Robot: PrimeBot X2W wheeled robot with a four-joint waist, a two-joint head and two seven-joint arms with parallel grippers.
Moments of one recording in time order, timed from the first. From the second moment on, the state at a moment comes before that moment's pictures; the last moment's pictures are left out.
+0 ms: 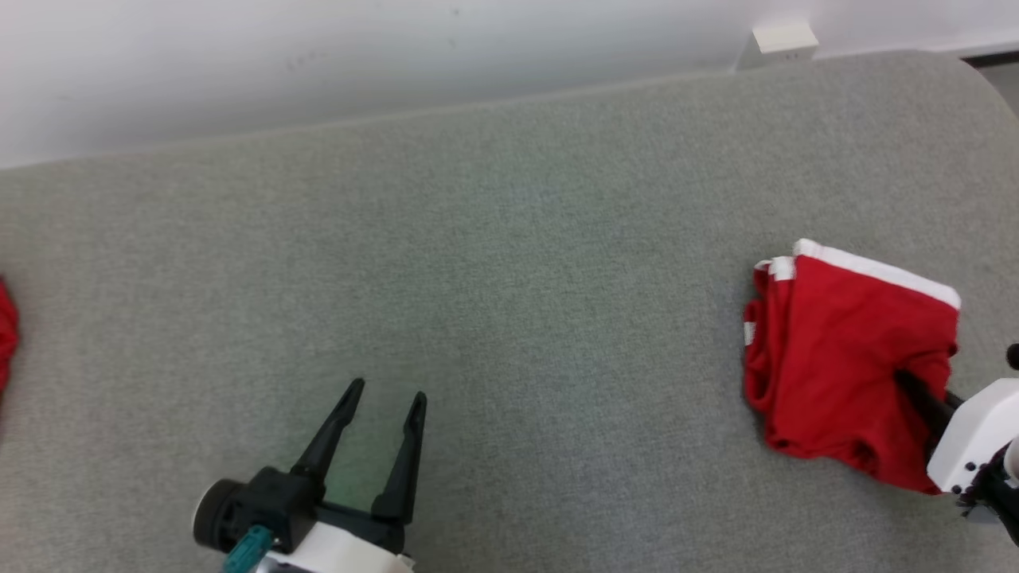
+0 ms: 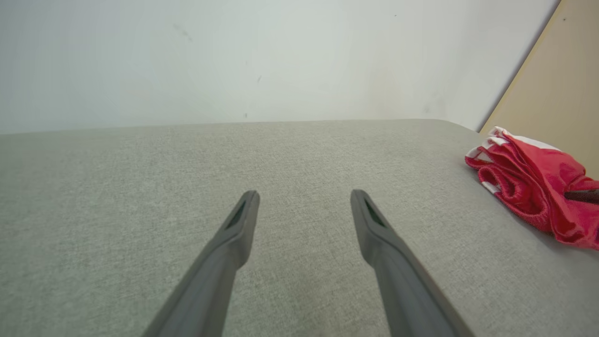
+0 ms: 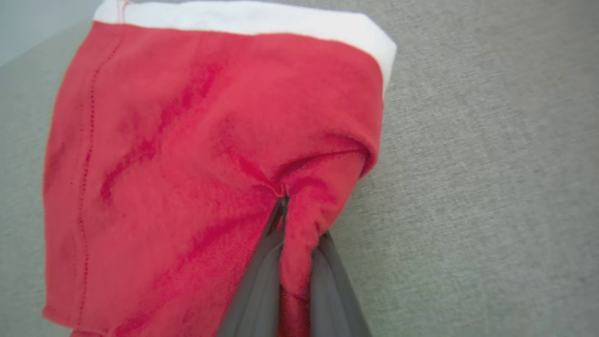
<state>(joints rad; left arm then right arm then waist) -0.10 0.08 -0.19 0.12 -0.12 -0.11 -0.26 -0.45 -0.43 0.28 0.53 0.90 0.13 0.37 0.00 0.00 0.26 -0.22</state>
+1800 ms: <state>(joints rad) -0.13 0.11 -0.26 0.03 -0.20 -0.04 -0.26 -0.57 -0.38 -0.30 0.67 0.05 0.13 -0.24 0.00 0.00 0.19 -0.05</state>
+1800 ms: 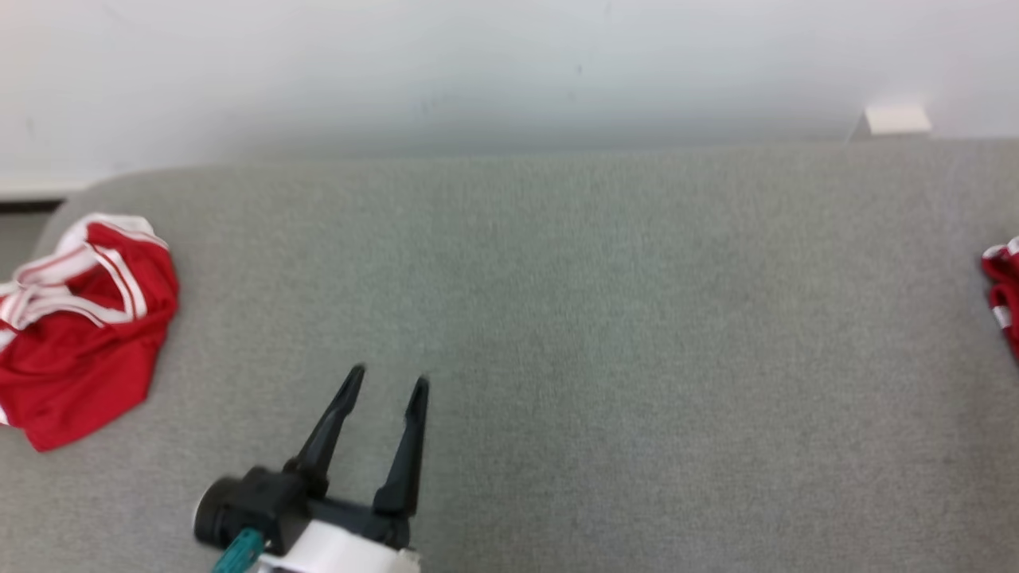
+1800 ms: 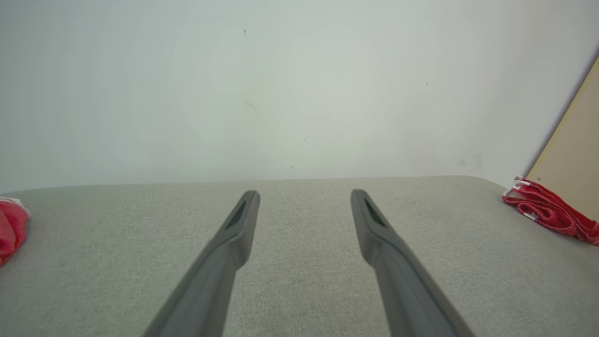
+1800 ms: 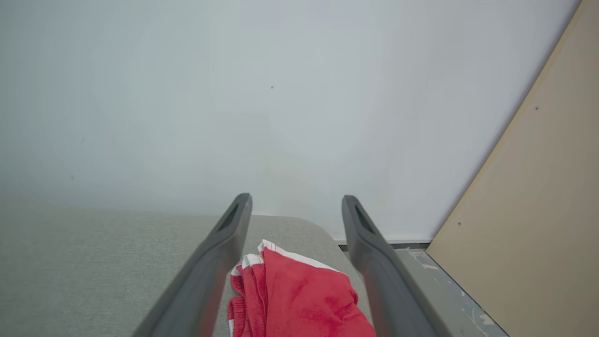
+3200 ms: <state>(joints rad) 0.15 0.06 -0.06 0.12 -0.15 -0.08 -0.26 0.14 -0.05 -0.10 0.25 0.18 0.13 -0.26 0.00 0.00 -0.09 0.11</state>
